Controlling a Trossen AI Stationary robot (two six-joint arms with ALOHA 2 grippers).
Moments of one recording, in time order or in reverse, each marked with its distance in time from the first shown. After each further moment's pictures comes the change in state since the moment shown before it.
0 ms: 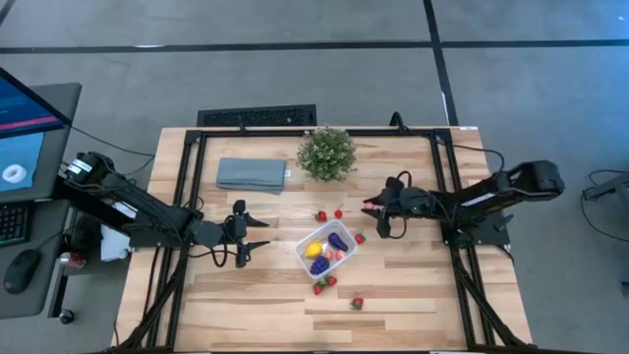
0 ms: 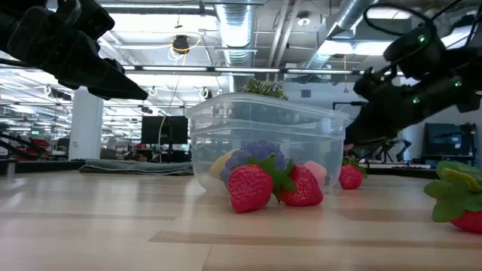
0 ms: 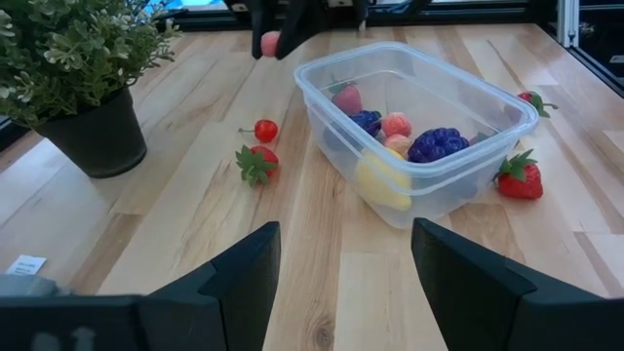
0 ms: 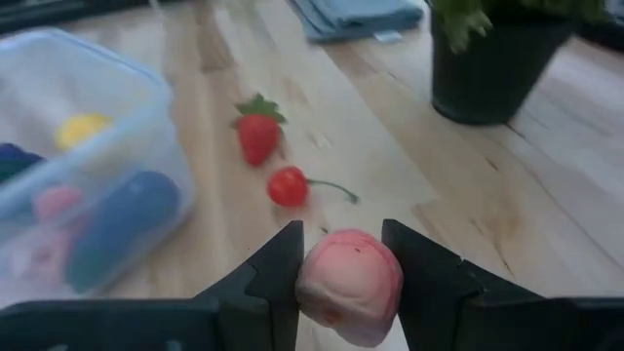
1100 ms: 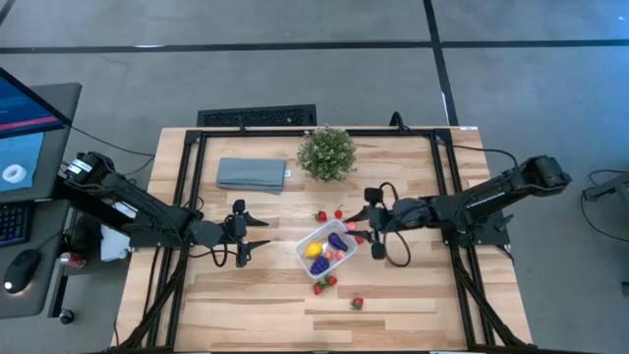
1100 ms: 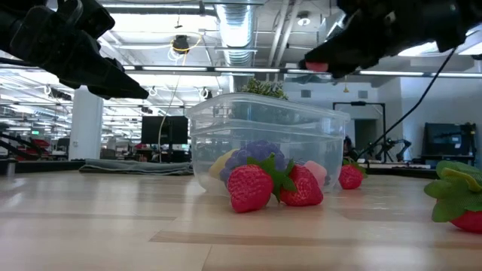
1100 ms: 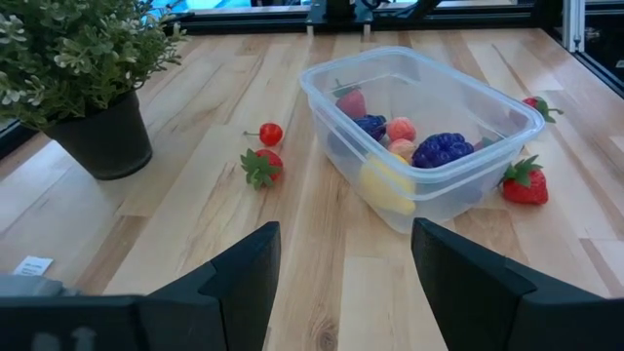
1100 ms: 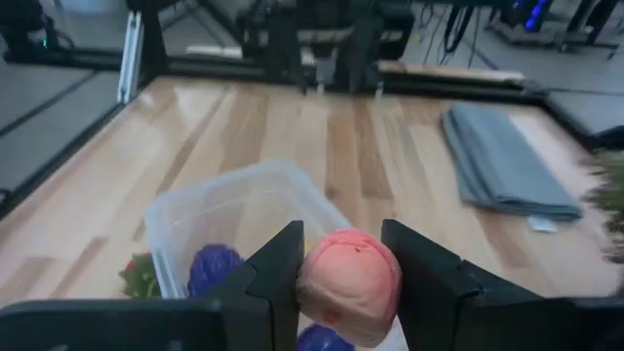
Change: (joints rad) left arm 0.000 0.000 0.000 0.007 -0.013 0.000; right arm 0.279 -0.048 0.374 -0.302 0.012 -0.208
